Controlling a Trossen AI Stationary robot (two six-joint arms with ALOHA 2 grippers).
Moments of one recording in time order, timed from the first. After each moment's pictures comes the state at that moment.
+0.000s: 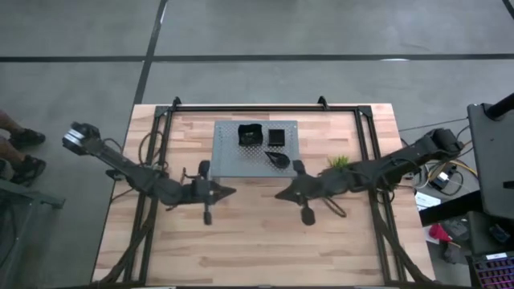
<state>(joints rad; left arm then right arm) -0.50 1.08 0.68 0.29 -0.61 -0.06 0.32 1.32 0.90 0.12 0.19 0.16</state>
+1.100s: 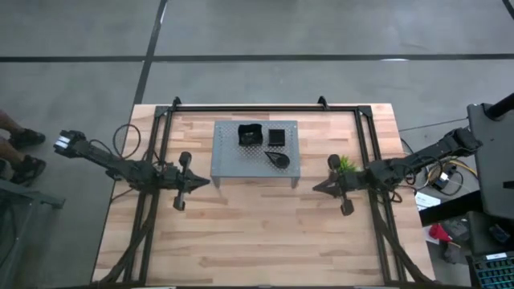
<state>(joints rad) -0.37 0.48 0.12 0.50 -0.32 -0.01 0.35 0.70 0.28 0.41 0.18 0.02</state>
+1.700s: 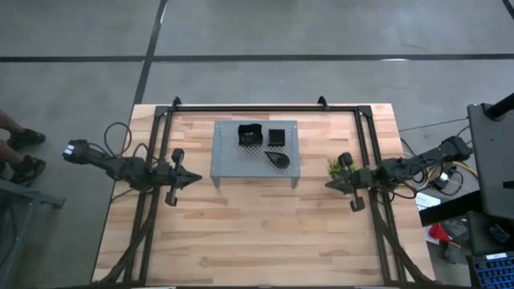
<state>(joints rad) -0.35 0.24 0.11 0.17 -0.31 -0.03 0.35 0.31 0.07 0.34 0.17 -0.06</state>
